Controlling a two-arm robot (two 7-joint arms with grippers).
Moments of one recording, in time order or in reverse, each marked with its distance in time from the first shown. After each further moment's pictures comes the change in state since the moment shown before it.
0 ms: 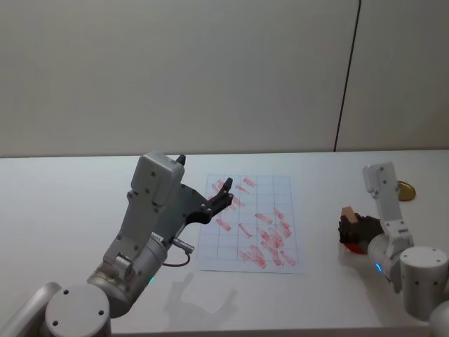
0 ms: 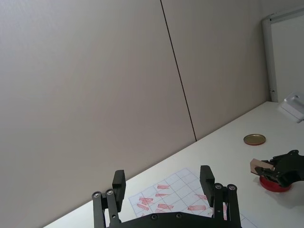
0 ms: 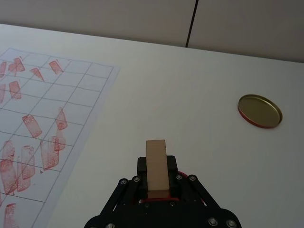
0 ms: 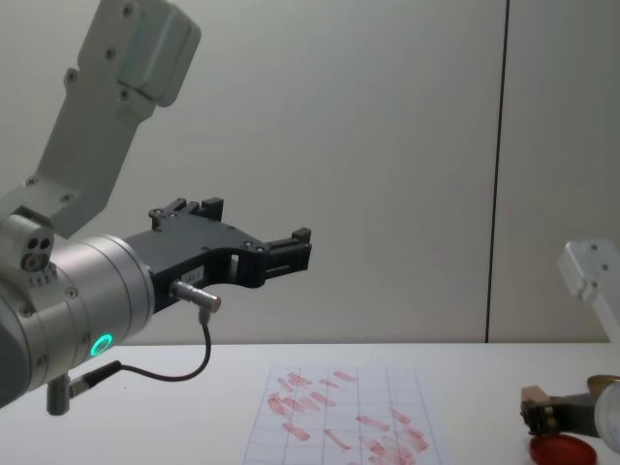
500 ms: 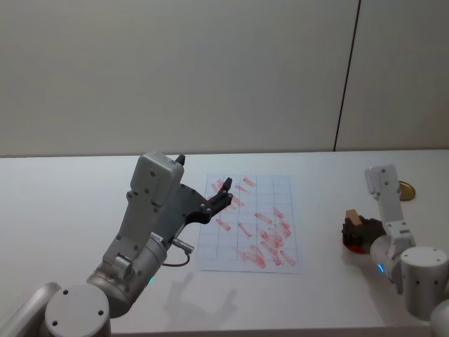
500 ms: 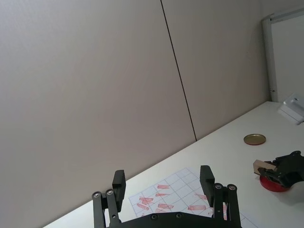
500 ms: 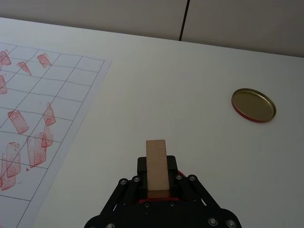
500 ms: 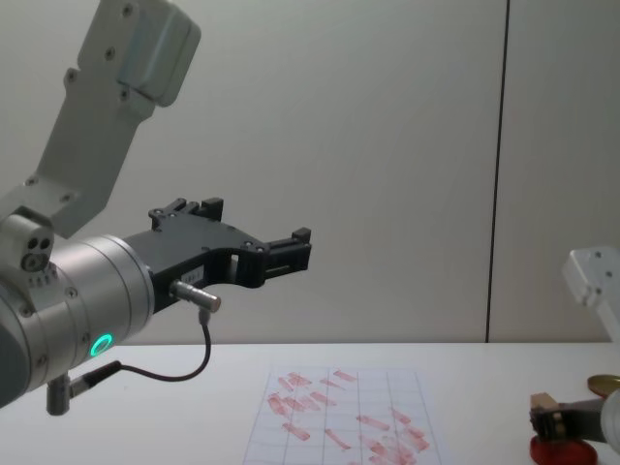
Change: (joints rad) left arm 0.000 0.000 0.000 0.000 0.000 0.000 0.000; right arm 0.016 -0.002 0.009 0.037 -0.011 0.002 -0.011
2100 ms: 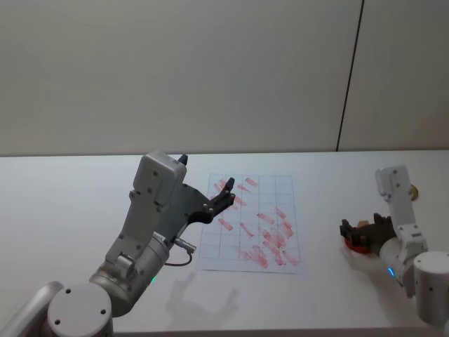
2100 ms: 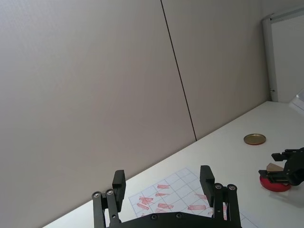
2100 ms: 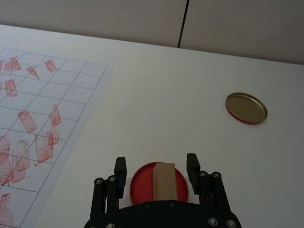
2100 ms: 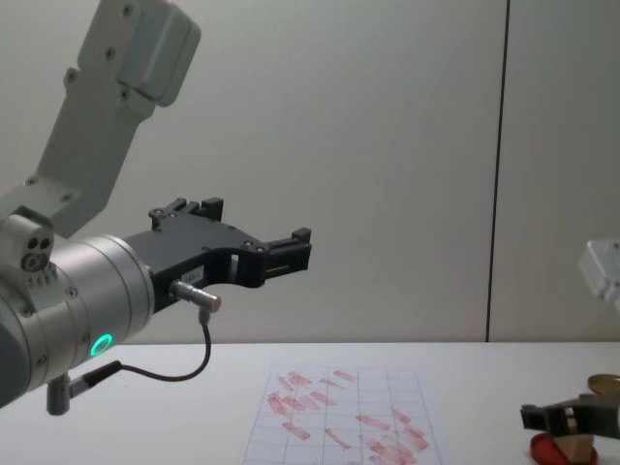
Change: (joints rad) left arm 0.000 0.000 0.000 0.000 0.000 0.000 0.000; right arm -0.078 0.024 0.018 -0.140 -0.005 0.036 0.017
